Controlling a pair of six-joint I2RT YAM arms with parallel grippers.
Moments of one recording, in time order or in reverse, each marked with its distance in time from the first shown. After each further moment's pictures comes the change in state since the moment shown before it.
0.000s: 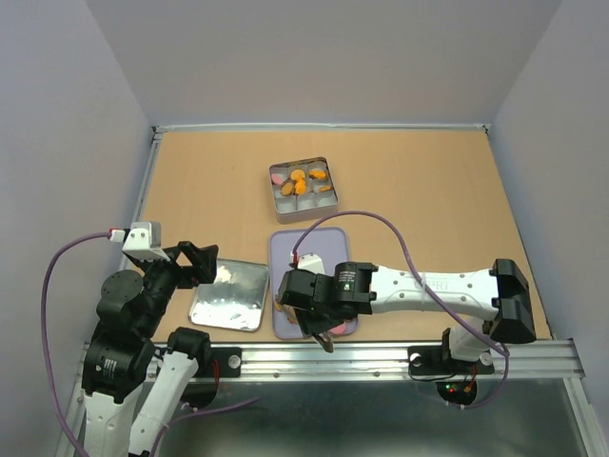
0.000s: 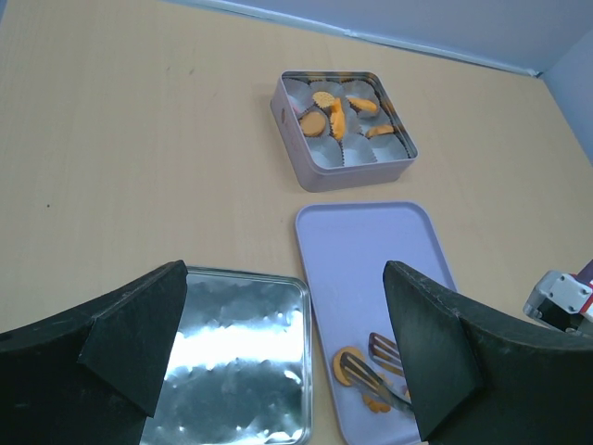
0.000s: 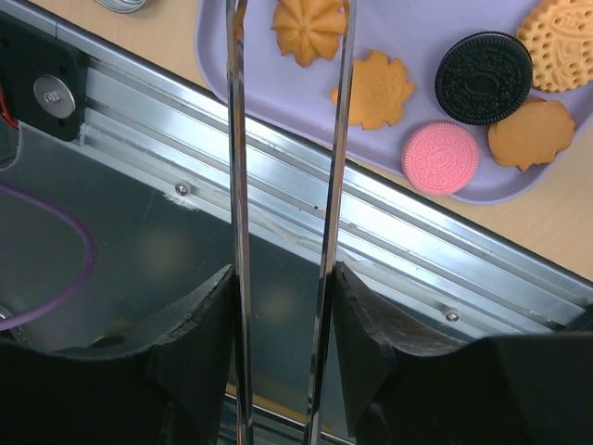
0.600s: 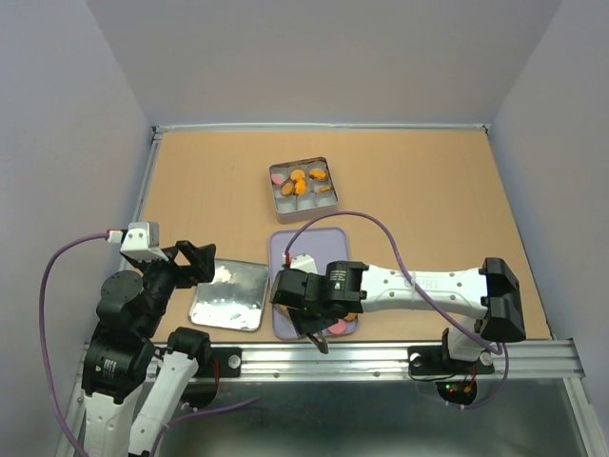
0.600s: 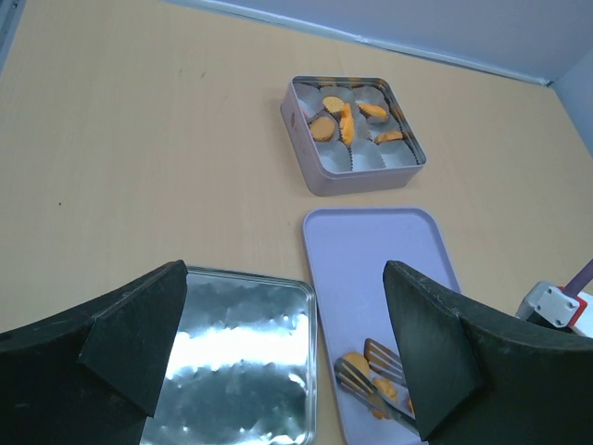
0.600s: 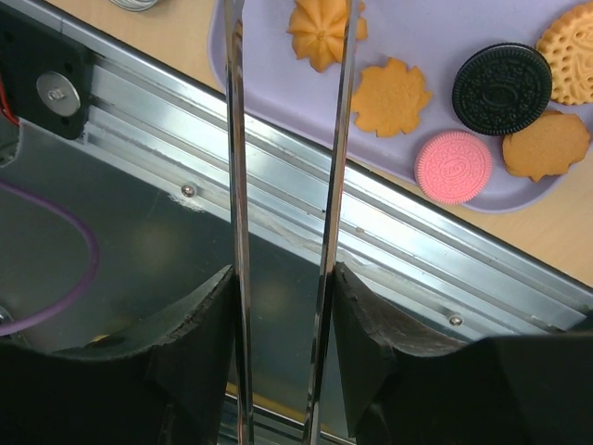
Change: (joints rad) left arm 0.000 -0.002 0.000 0.000 -0.030 -0.005; right arm 0.000 0.051 0.053 -0.008 -0.014 -0.026
